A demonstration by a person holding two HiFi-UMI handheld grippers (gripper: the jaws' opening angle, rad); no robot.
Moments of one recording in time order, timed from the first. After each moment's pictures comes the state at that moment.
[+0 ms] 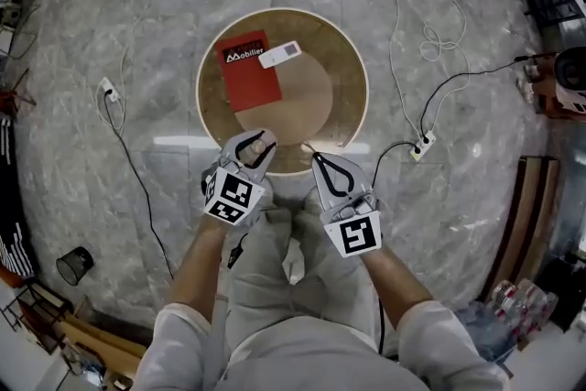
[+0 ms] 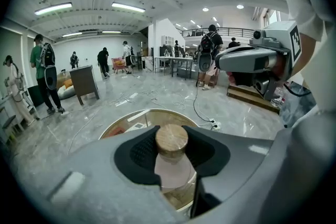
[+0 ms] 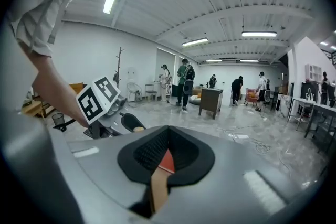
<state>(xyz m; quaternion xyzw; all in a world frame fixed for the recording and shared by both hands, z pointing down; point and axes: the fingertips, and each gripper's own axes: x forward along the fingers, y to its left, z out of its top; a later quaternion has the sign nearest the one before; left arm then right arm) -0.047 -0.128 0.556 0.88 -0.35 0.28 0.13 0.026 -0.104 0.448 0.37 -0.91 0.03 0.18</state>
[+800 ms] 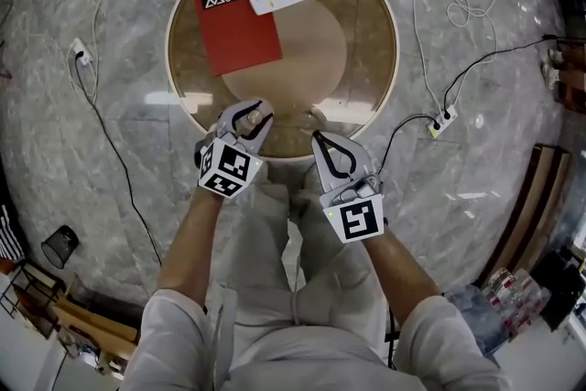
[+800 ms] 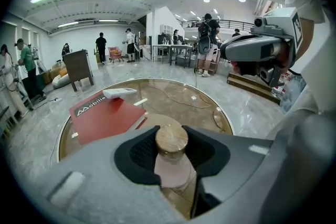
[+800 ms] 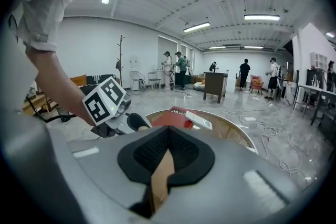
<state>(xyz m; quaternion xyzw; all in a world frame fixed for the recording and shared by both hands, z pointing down) -0.040 -0.127 0.773 0.87 -0.33 0.32 0.15 0.033 -0.103 0.653 0.34 -0.91 0.07 0.23</state>
